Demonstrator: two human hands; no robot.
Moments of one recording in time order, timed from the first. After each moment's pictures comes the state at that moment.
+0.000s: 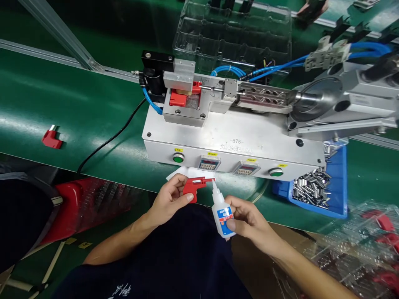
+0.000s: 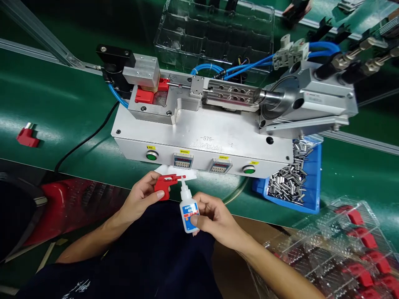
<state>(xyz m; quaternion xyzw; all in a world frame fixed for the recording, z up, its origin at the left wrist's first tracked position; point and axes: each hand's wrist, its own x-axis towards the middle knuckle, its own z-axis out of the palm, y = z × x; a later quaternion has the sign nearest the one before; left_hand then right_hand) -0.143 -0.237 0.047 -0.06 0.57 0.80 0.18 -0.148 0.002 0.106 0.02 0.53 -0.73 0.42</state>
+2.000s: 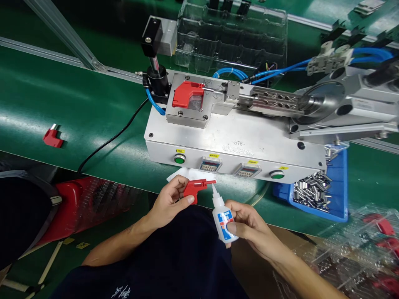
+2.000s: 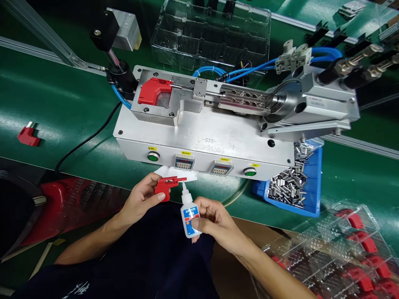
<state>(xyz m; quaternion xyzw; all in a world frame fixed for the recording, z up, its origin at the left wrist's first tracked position) -0.141 -0.241 0.044 -0.02 0.59 0.79 0.17 -0.140 0.003 0.102 0.06 0.50 -0.75 0.43</state>
